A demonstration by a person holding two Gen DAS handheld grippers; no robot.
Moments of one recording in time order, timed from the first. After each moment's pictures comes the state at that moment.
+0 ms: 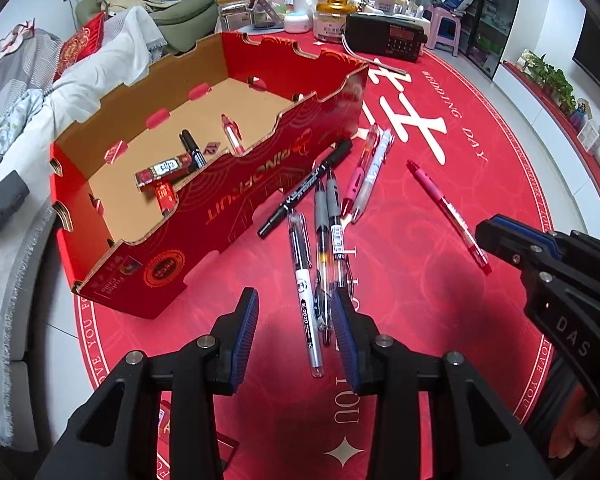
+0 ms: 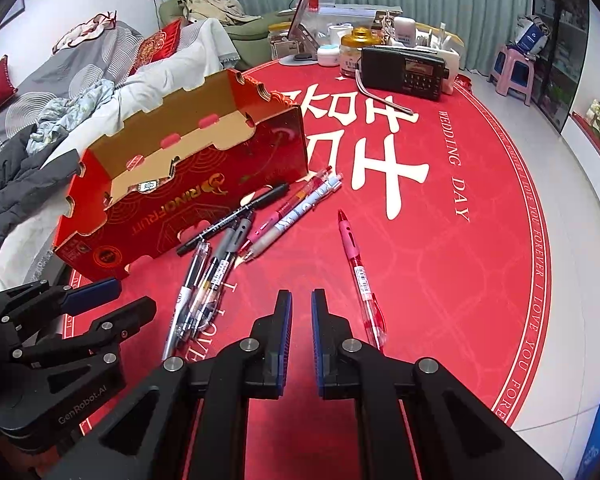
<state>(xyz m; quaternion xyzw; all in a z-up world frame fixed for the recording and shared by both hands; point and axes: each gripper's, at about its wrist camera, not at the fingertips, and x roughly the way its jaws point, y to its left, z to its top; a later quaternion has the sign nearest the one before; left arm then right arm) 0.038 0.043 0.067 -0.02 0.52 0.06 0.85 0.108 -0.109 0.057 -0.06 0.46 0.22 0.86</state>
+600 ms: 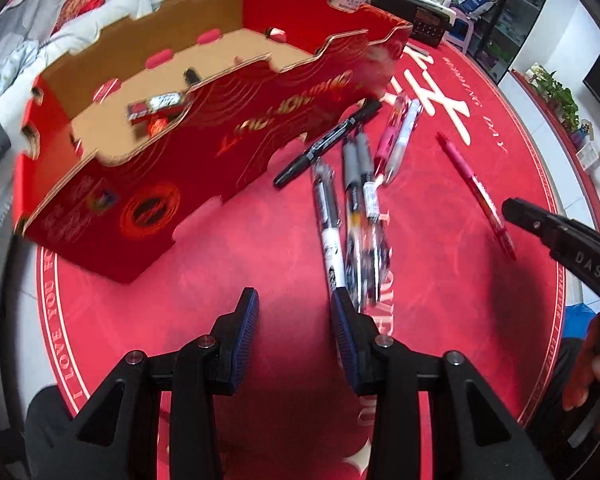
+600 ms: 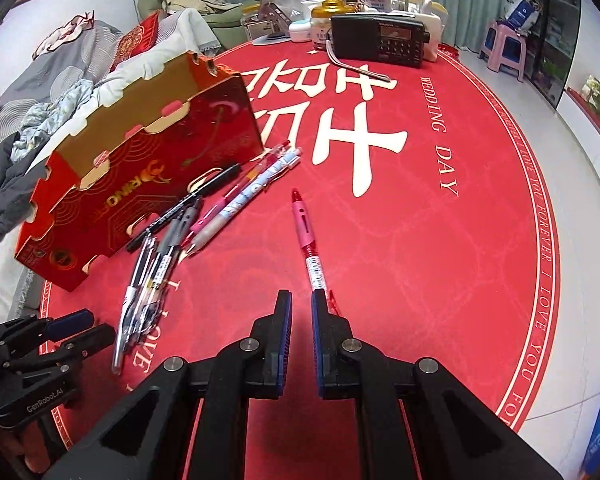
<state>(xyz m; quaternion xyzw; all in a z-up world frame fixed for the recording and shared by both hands) 0.038 0.071 0.026 -0.08 0.55 0.04 0.83 0.145 -0.135 0.022 -0.04 0.49 0.20 0.85</state>
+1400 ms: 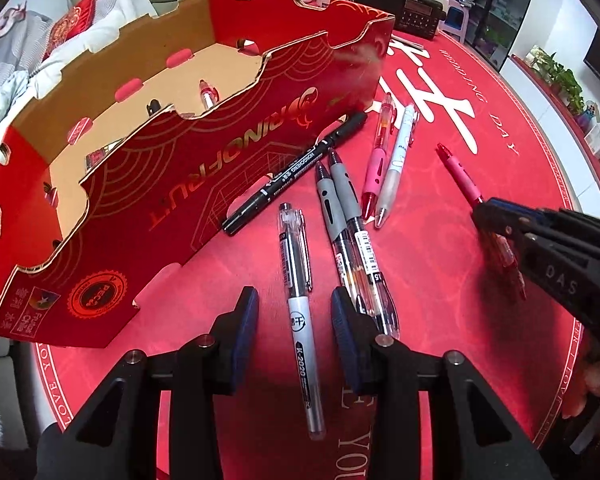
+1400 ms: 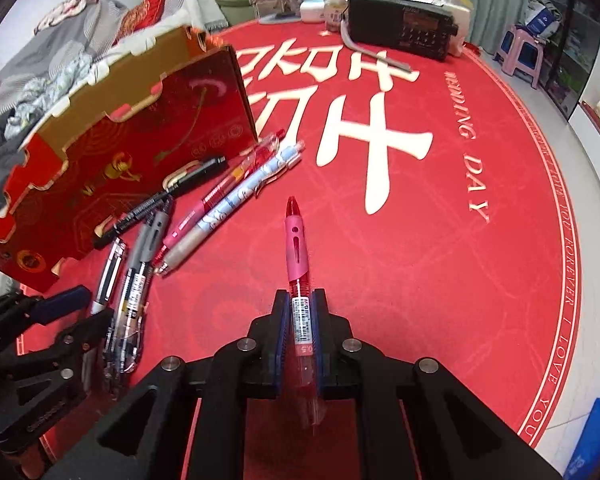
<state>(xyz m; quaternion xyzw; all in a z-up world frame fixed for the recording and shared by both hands) 0.080 0.054 0.018 -0.04 0.55 0.05 0.83 0.178 -0.108 0.001 -0.10 0.50 0.21 0.83</state>
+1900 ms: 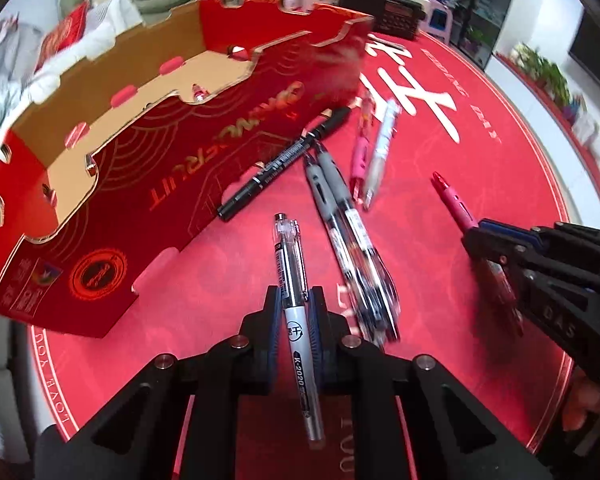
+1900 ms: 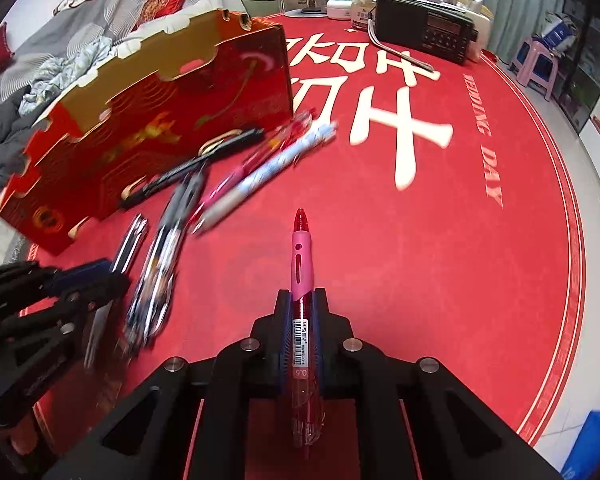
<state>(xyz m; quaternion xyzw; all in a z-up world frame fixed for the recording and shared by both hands) 0.059 0.045 0.019 -0.02 0.53 0.03 0.85 0.132 -0.111 0.001 -0.10 0.51 0.23 0.82</state>
